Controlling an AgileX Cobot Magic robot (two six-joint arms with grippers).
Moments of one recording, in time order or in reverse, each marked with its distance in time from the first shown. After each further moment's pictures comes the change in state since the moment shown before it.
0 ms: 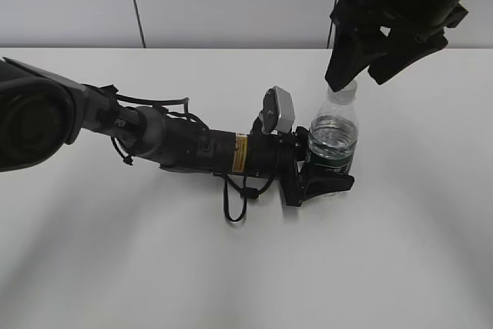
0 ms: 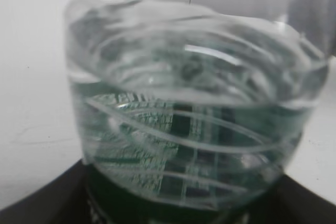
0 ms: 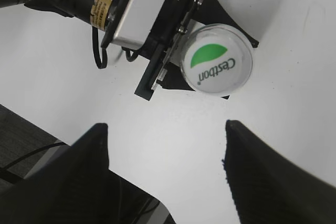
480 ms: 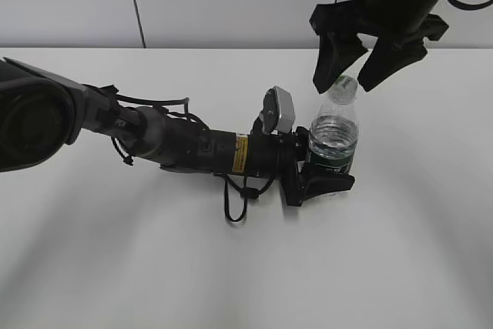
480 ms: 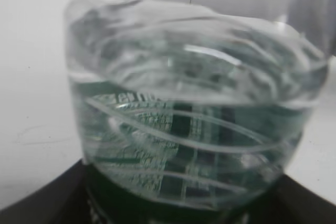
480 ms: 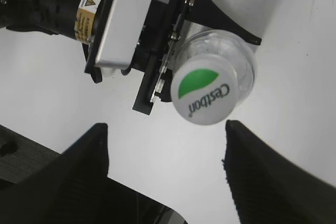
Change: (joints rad) left arm -0.002 0.000 0.000 -0.003 0.003 0.000; right arm 0.000 0.106 -0.069 -0.009 0.001 0.133
